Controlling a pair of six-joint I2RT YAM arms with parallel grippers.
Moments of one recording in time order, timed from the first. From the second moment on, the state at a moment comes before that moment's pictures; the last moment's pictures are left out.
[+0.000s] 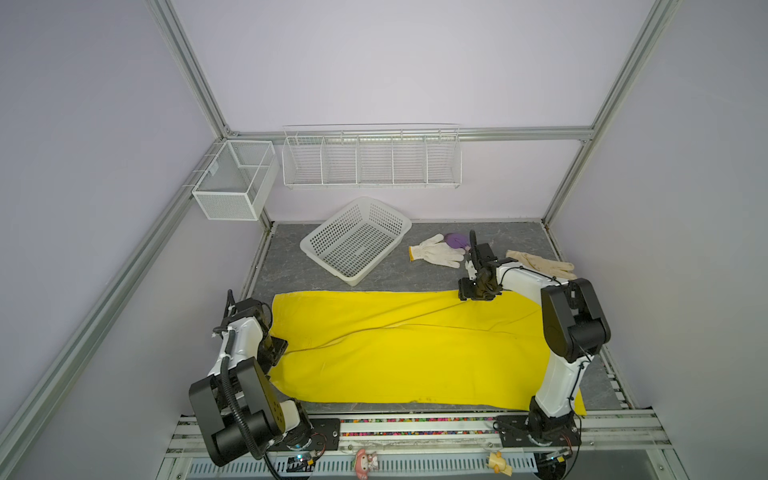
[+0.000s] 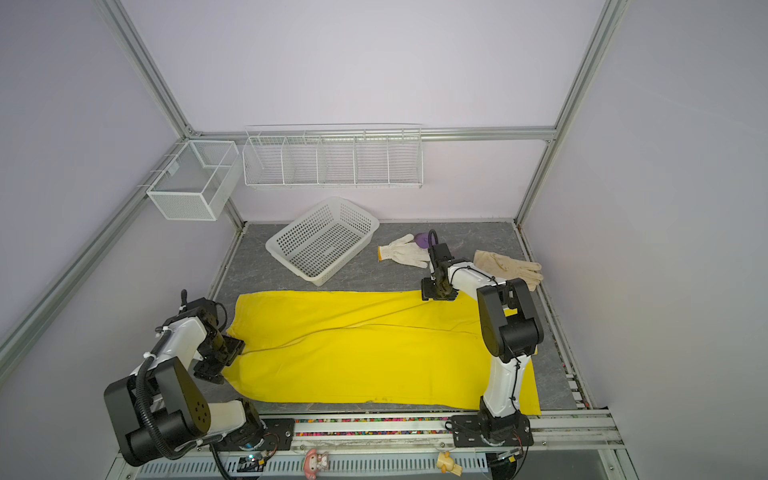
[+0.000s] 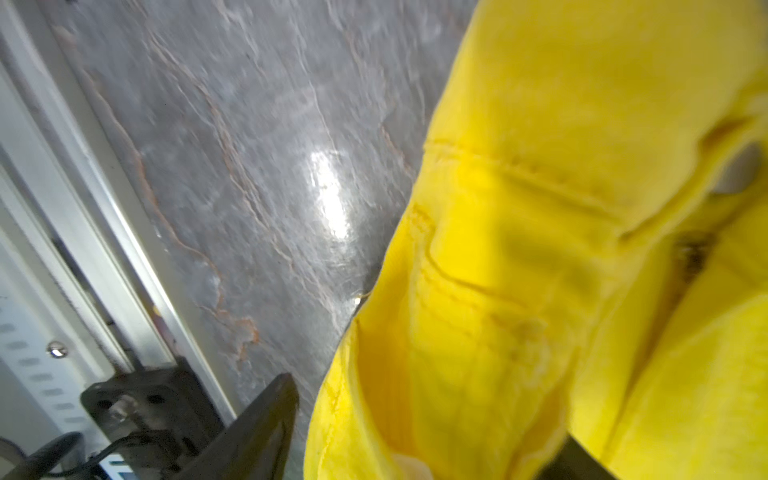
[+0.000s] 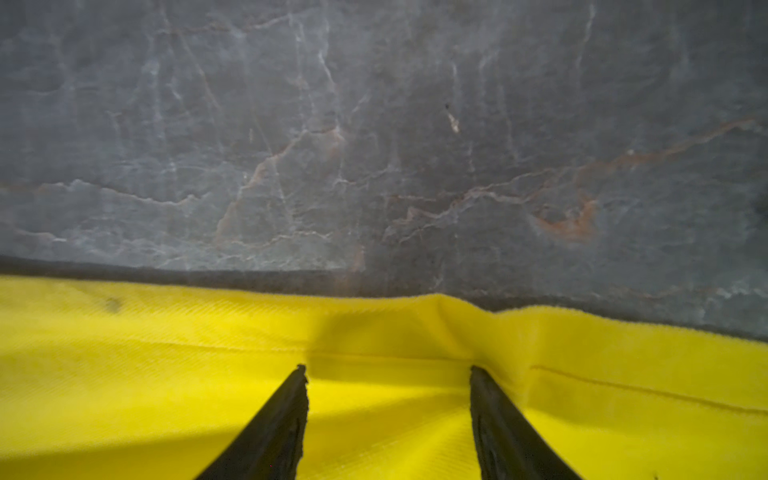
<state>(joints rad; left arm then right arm) 0.40 1.30 0.76 -1.00 -0.14 -0.86 0.30 1.89 1.24 -0.60 -0.07 0.24</state>
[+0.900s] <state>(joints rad) 0.28 1.74 1.12 -0.84 0.03 -0.78 0.65 1.93 1.23 -0.44 -0.20 0.11</state>
